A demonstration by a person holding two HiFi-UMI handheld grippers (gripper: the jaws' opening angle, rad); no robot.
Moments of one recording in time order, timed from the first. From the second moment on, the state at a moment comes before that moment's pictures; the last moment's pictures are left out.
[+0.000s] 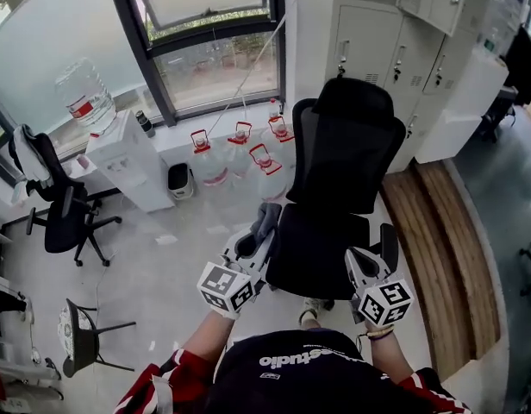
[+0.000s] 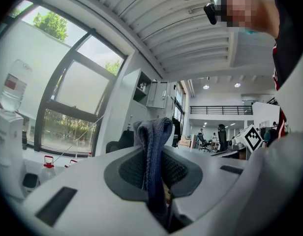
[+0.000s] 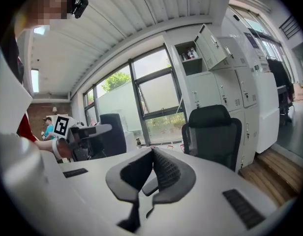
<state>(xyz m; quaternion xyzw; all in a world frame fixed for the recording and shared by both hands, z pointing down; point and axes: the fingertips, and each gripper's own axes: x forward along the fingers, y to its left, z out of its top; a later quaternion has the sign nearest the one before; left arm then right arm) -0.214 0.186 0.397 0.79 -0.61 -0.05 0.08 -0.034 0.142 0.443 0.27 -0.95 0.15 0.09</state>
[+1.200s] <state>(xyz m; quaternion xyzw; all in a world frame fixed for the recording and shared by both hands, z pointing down) -0.038 0.409 0.367 0.81 -0.59 -0.03 0.07 0.143 0.378 0.398 0.34 -0.94 0.07 0.06</state>
